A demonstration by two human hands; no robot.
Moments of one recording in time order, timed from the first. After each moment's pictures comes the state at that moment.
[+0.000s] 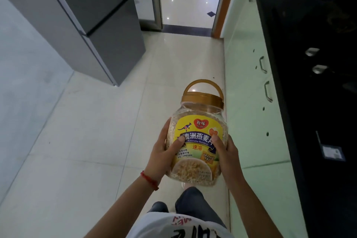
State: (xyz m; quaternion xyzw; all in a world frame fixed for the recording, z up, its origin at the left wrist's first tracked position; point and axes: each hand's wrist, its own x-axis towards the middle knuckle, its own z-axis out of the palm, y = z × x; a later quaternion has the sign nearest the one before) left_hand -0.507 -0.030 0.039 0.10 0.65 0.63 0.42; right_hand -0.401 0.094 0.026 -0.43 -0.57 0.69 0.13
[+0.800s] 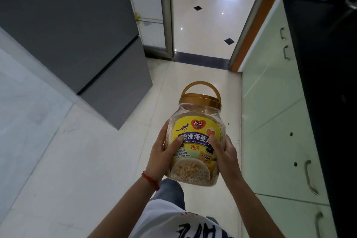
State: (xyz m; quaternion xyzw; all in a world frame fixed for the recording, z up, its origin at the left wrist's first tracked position) left_hand -0.855 0.217 0.032 0.07 0.67 0.65 0.35; right_hand -0.766 0.347 0.023 -0.36 -0.60 0.71 0.11
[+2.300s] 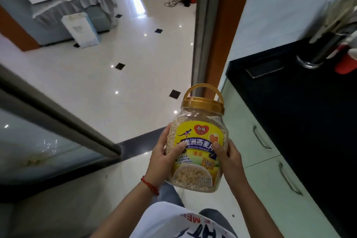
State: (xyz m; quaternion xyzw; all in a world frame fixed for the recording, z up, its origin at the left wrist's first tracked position) left_hand -1.421 0.882 0.055 0.27 0.60 0.54 0.52; right_hand -1.264 0.944 0.040 -0.51 -0.47 0.65 0.32
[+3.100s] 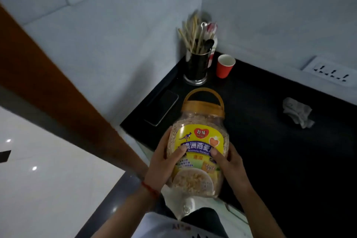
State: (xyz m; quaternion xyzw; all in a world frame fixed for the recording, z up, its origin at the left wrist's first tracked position) left_hand -1.270 1.192 0.055 0.43 0.49 0.36 0.67; right_hand -1.098 1.145 0.053 -0.61 -0.28 0.56 0.50
